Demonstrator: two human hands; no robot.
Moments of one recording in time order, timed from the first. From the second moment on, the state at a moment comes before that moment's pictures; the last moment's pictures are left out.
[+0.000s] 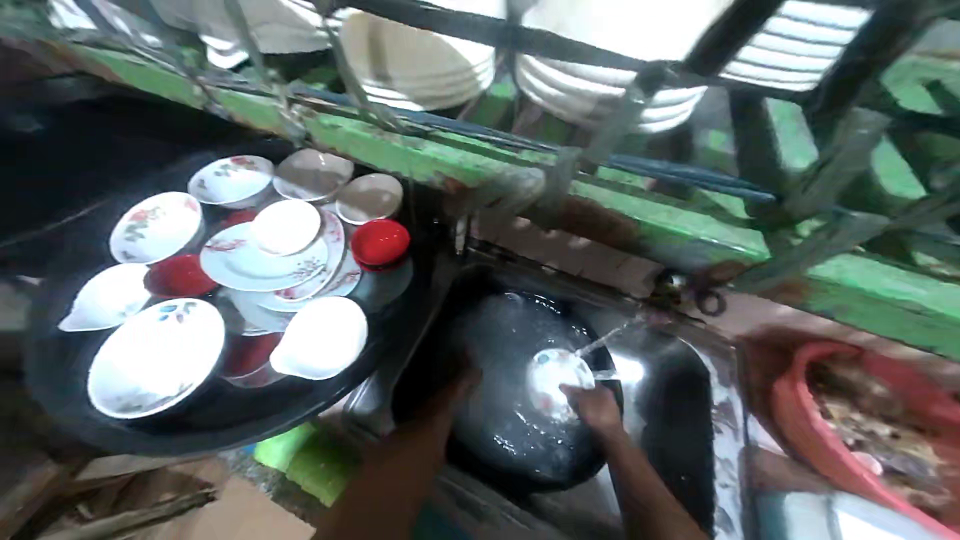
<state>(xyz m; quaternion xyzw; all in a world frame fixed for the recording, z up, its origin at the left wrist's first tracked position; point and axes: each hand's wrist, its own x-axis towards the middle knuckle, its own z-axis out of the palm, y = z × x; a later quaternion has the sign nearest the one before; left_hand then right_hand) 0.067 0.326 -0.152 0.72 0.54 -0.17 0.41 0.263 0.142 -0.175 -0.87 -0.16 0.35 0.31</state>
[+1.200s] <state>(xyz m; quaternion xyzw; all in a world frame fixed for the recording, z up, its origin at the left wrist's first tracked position) -0.120 0.493 0.103 0.64 0.64 0.36 0.23 0.276 0.162 -0.166 -0.88 -0.33 0.26 0.22</state>
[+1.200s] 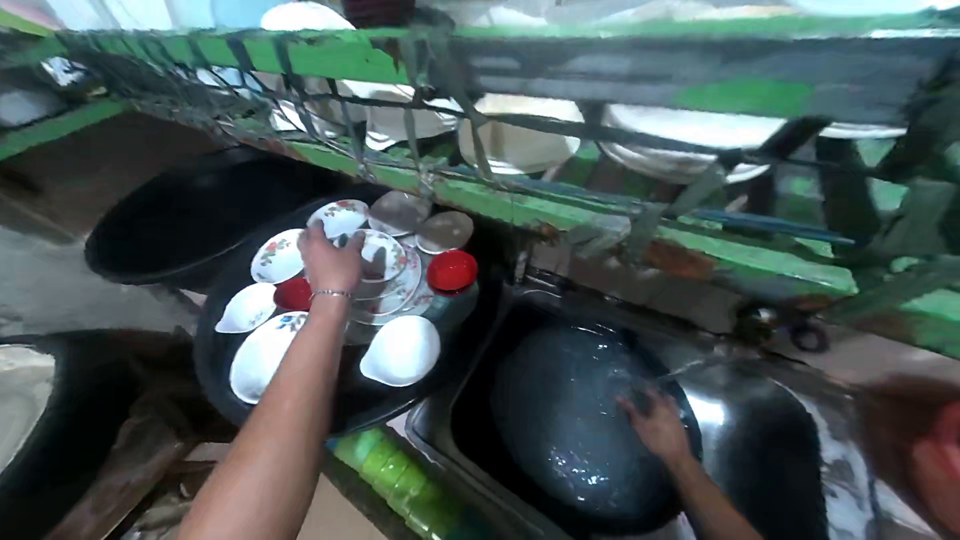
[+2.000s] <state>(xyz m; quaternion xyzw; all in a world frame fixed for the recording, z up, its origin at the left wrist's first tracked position) 0.092 0.320 -0.182 0.75 0.46 -0.17 0.44 0.249 0.184 -0.173 -0.90 -0.35 0.26 -0.08</state>
